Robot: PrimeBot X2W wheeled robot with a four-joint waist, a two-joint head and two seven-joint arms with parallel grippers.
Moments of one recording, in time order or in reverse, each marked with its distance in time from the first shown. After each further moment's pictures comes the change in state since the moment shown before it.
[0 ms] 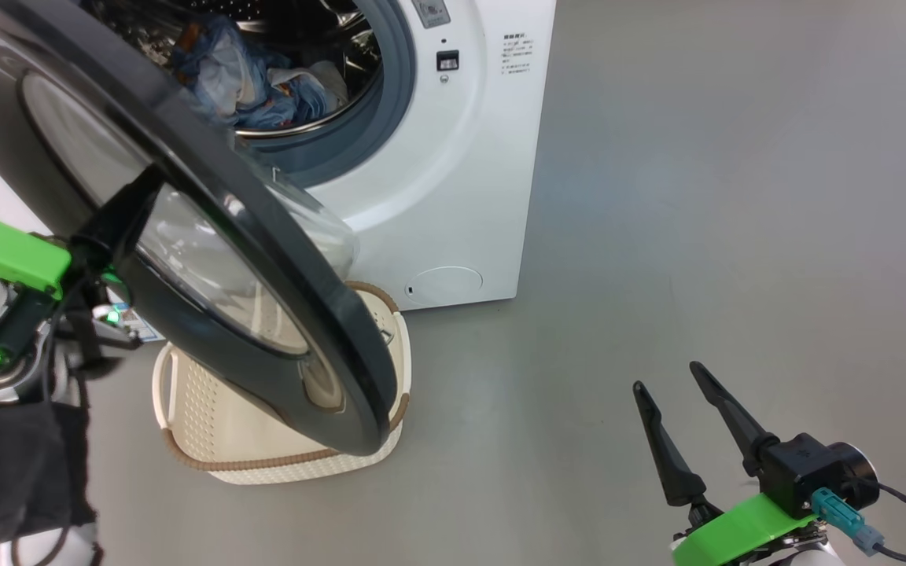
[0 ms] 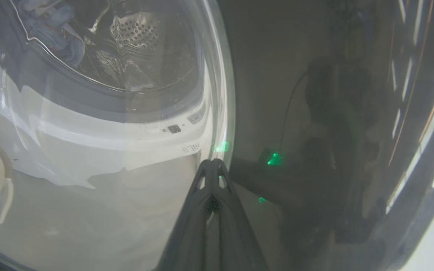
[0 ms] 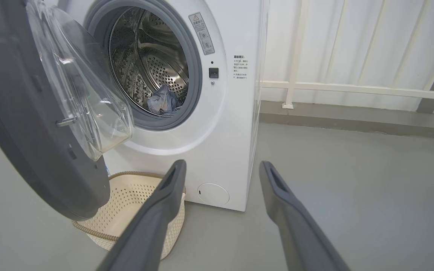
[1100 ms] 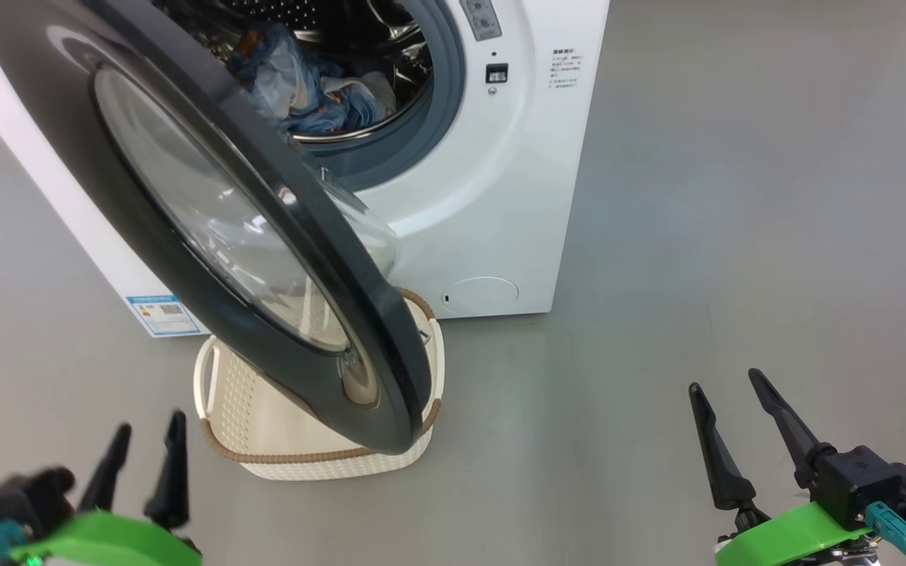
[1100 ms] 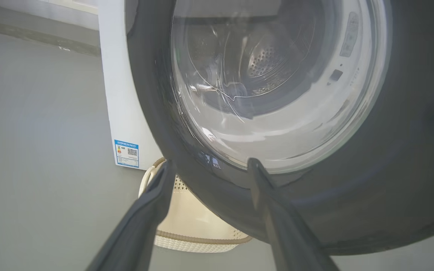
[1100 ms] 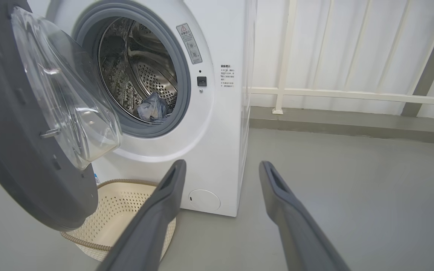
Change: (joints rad) left arm 0.622 0.118 -0.266 -0.265 0.797 -0.054 -0.700; right arm 0.052 0.001 -0.107 -0.041 -0.002 0.000 0.000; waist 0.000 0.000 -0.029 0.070
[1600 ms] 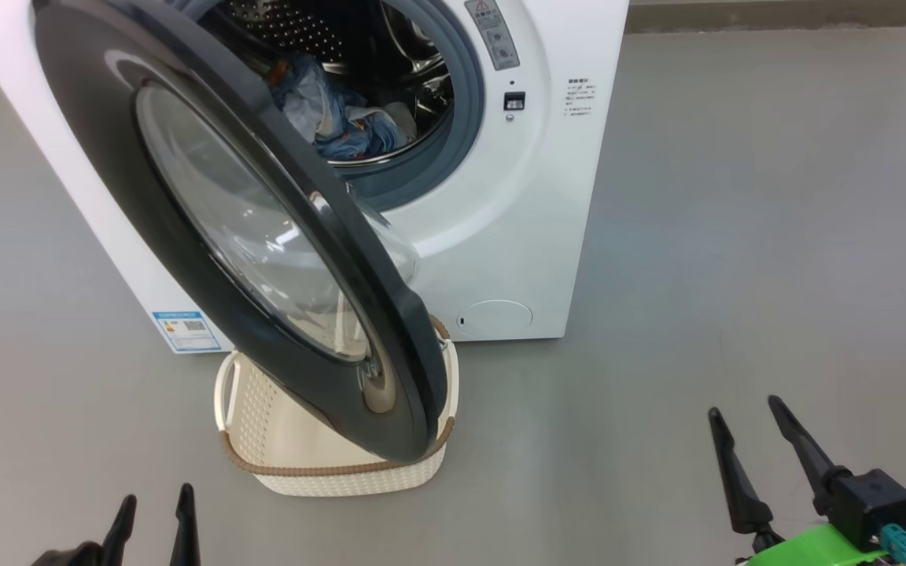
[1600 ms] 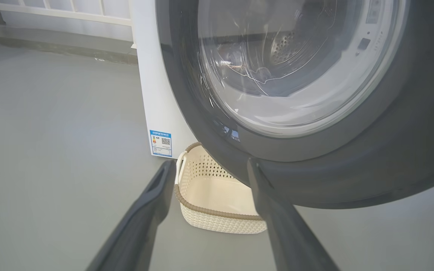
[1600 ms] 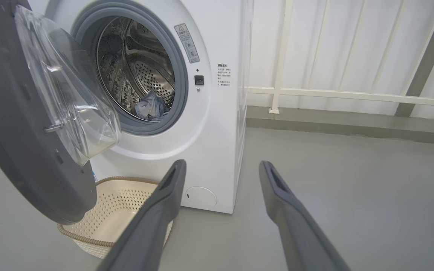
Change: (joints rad) left arm 0.092 -0.060 0.018 0.140 0.193 -0.002 -0.169; right arm 0.047 -0.001 -0.035 0.008 -0.008 0.000 0.000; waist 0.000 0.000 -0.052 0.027
